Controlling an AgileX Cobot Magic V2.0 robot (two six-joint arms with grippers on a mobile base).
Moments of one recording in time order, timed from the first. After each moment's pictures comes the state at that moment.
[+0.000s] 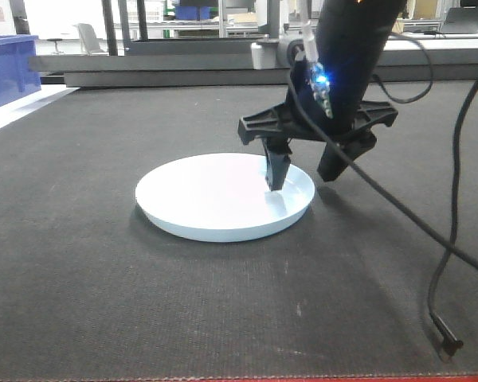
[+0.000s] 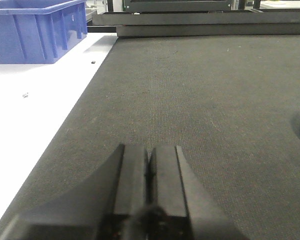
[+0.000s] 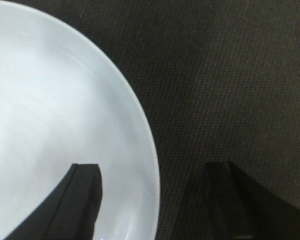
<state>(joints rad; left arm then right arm) -0.01 -0.02 0.03 -0.19 0.12 0.25 0.51 1.93 -1.38 -0.10 0.60 0.30</state>
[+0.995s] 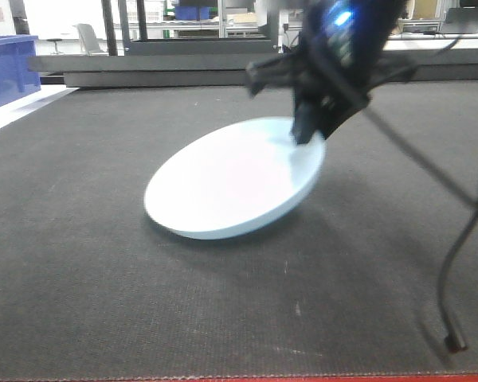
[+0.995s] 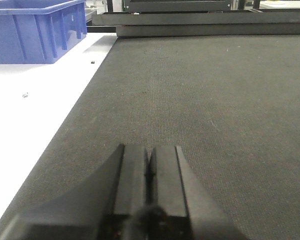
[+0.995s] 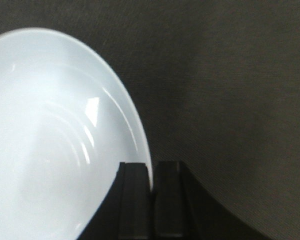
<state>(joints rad) -0.01 -0.02 0.03 -0.19 0.12 0.25 0.51 1.71 -1.27 -0.13 0.57 0.31</state>
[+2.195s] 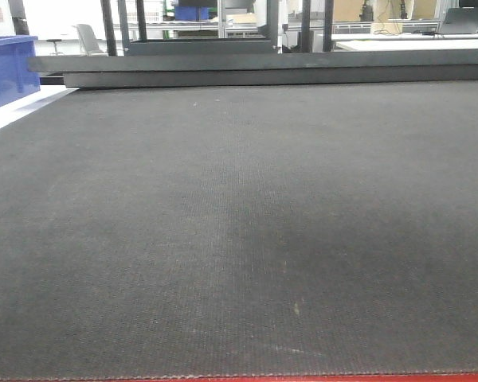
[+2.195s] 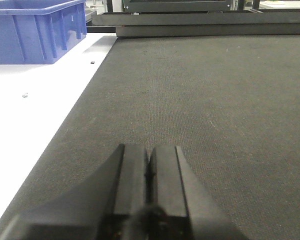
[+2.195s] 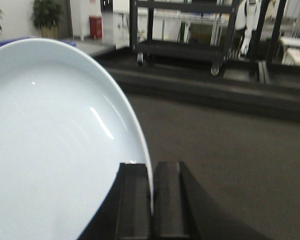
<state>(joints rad) -0.01 -0.02 0.03 -0.19 0.12 0.25 0.47 0.42 -0.70 -0.30 0.36 0.29</state>
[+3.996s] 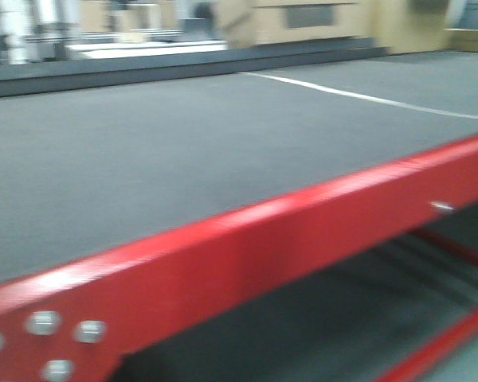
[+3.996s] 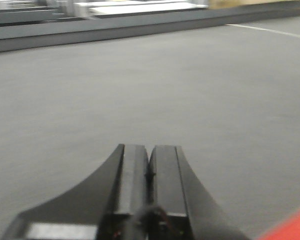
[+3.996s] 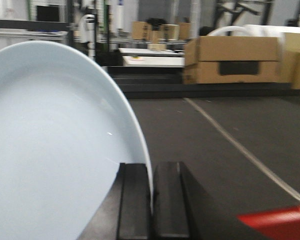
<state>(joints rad) -0.01 -0.02 0.03 -0.19 0.12 0.25 0.47 0.38 -0.70 -0.30 0.36 0.29</state>
